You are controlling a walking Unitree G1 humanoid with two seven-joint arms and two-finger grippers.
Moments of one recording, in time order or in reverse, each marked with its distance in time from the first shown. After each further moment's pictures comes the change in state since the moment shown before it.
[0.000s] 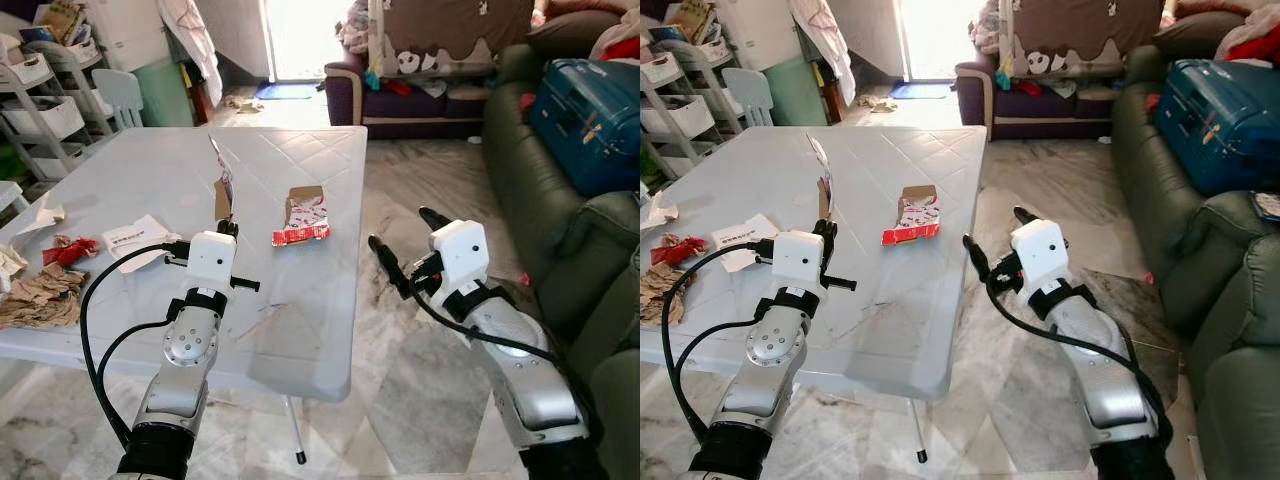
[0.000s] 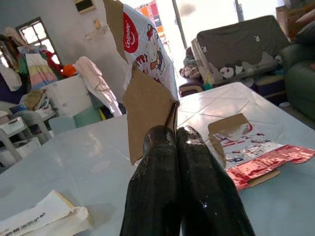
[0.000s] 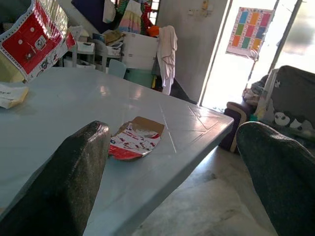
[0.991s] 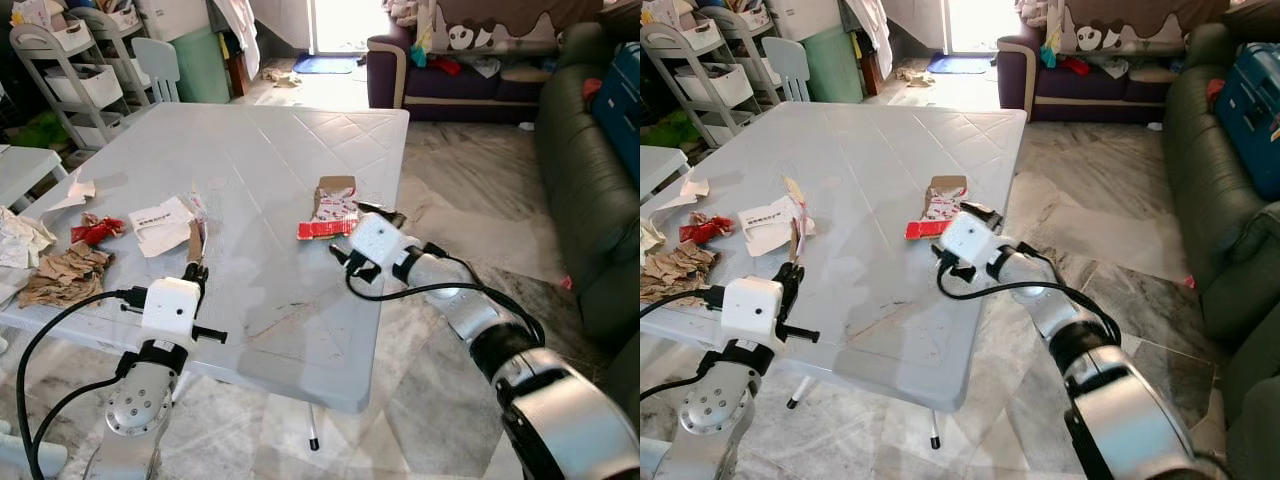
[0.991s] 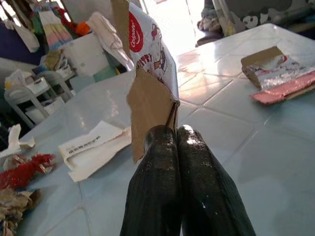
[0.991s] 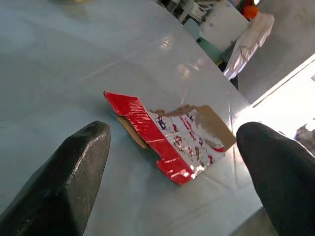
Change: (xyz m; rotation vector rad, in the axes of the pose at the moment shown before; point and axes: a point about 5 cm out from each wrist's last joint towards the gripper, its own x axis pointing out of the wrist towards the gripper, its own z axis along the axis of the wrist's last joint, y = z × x) left arm -0.067 0.026 0.001 0.036 0.103 -0.035; right arm 0.080 0.013 -0.030 -0.482 0.151 0.298
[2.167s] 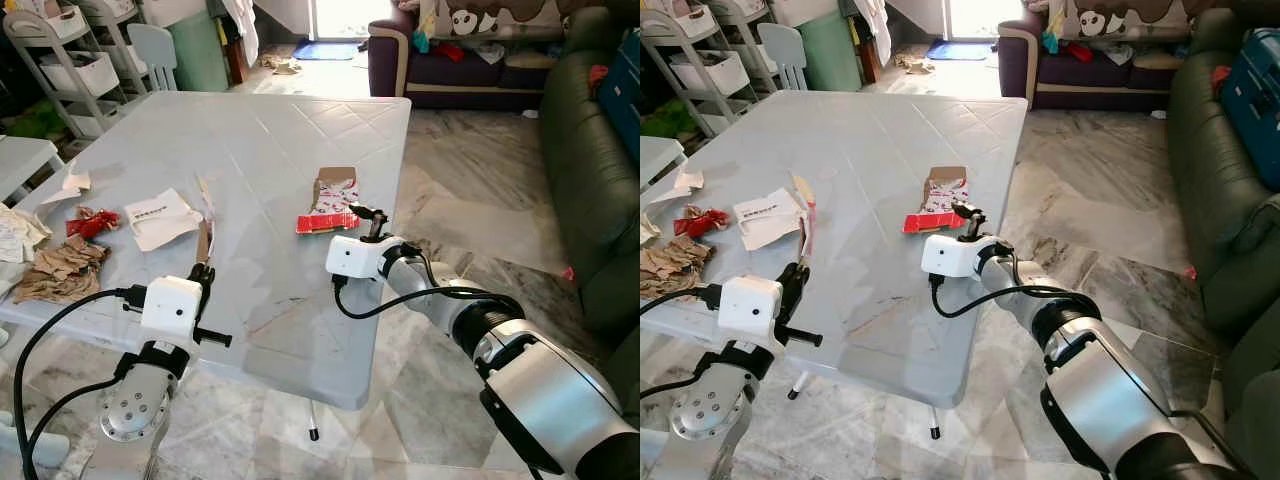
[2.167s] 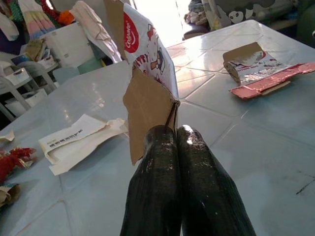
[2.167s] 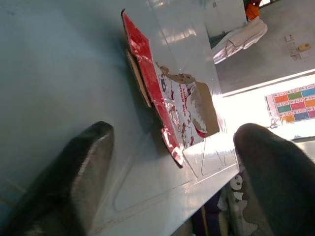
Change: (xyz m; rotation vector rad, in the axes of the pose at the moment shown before) left arm -0.007 -0.004 0.010 -0.035 0.009 -0.050; right arm 0.015 0.009 -0.005 -0.454 0.186 -0.035
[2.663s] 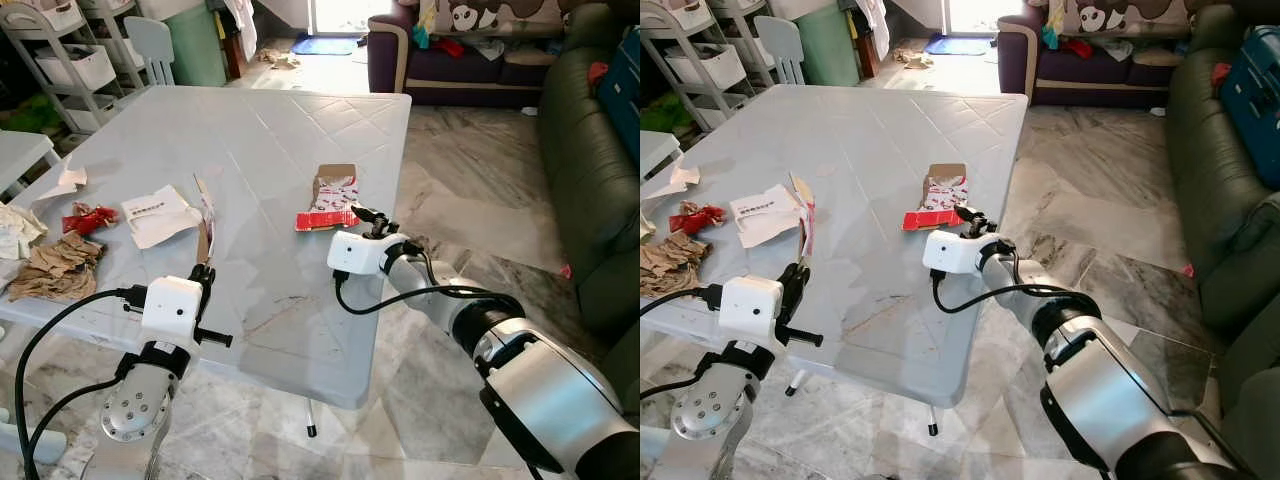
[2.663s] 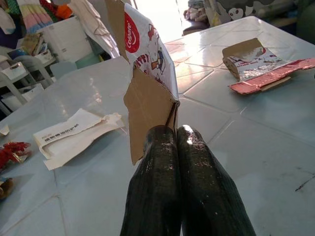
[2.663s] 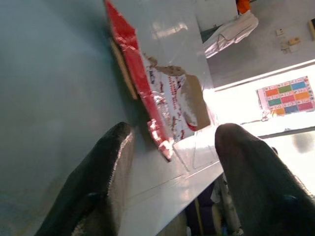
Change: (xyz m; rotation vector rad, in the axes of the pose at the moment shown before) left arm 0.000 -0.001 0.000 -0.008 0.006 0.003; right arm 0.001 -0.006 0.001 -0.001 0.005 -0.052
